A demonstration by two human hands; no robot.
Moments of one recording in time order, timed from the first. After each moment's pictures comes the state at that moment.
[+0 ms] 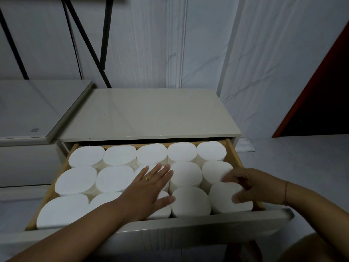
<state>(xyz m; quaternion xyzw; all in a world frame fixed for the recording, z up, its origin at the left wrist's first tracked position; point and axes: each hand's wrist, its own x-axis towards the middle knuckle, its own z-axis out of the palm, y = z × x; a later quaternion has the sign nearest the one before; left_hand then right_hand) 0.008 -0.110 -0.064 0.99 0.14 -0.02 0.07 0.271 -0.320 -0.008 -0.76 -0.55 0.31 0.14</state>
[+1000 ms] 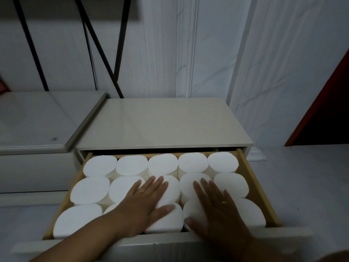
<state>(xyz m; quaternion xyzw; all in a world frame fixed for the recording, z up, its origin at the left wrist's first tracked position) -0.026 -0.105 -0.038 0.96 0.21 -0.08 0.15 0.136 -0.275 -0.036 -0.82 -0.57 0.07 0.07</state>
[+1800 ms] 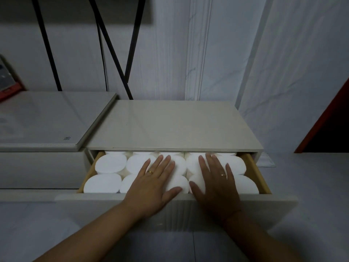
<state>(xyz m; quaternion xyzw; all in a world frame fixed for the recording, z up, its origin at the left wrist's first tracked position) -0.002 -0.082 -0.039 0.96 0.25 0.10 0.02 0.156 -0.213 -0.030 -0.84 -0.52 -0.07 0.12</state>
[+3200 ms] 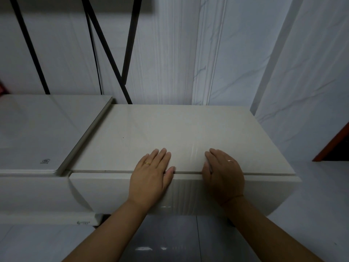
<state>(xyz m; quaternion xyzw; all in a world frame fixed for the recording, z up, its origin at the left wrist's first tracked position) 0.064 0.016 -0.046 0.92 0.34 0.19 -0.03 0.238 -0.095 -0.051 -0.78 -0.52 -0.22 0.27</state>
